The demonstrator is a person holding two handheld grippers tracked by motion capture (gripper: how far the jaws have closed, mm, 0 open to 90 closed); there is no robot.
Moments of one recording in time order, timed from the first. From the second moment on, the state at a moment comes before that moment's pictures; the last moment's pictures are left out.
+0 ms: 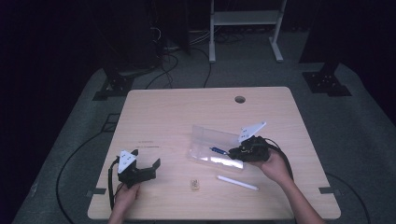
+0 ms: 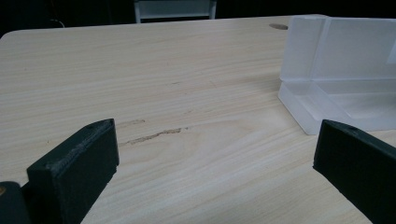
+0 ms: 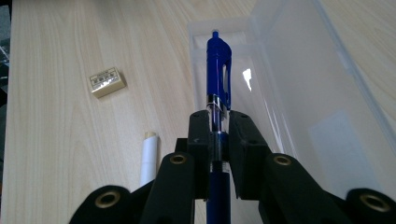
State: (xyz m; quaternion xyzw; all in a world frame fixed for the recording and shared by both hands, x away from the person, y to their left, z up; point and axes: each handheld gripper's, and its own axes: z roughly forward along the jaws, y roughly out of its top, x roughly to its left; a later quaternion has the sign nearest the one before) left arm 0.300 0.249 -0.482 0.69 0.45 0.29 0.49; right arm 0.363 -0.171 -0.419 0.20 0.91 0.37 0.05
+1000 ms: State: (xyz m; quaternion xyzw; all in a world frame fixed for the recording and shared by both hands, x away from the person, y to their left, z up) left arm 0.300 0.250 -0.482 0.69 0.45 0.29 0.49; right arm 0.386 -0.147 -0.435 0.20 0.91 0.35 0.04
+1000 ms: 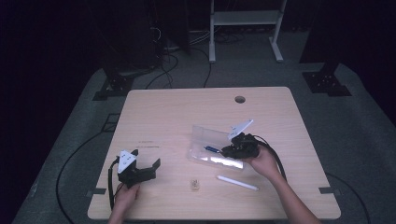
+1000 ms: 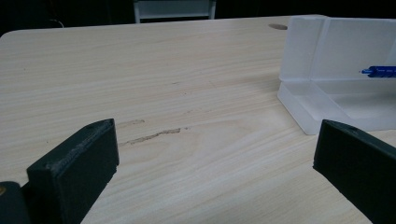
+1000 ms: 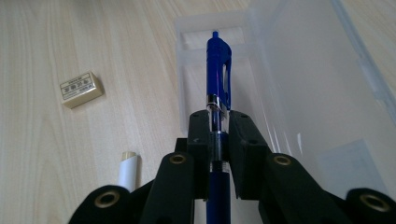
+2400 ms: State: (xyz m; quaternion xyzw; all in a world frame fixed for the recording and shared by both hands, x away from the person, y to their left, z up) left arm 0.300 0.250 -0.482 0.69 0.45 0.29 0.49; right arm 0.405 -0.138 -0.465 0.23 0.92 0.33 0.04
